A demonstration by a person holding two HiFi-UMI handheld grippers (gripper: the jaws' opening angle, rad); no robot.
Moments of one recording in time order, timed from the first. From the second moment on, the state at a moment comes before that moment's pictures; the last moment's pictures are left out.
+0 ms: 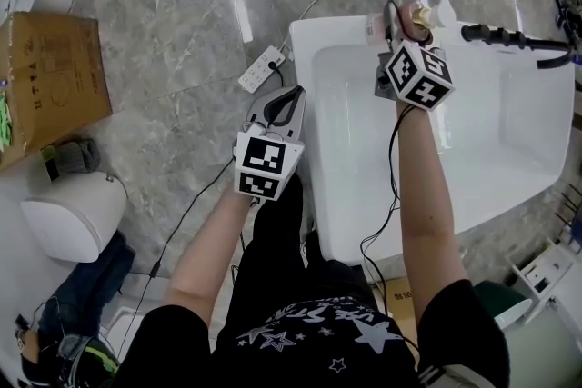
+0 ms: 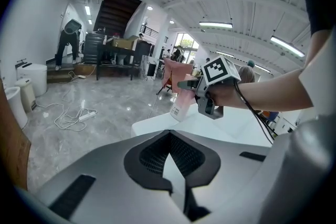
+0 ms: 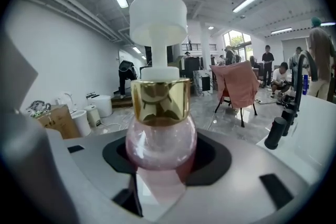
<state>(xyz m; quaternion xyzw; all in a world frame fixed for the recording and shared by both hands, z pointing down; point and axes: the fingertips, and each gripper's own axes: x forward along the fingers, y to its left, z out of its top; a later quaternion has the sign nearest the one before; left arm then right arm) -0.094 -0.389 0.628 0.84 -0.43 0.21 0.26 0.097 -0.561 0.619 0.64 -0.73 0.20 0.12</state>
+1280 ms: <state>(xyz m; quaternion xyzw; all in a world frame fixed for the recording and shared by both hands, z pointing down) -0.046 -0.291 0.515 0.84 -0.44 0.19 0.24 0.142 -0.352 0.513 0.61 -0.75 0.25 0.10</state>
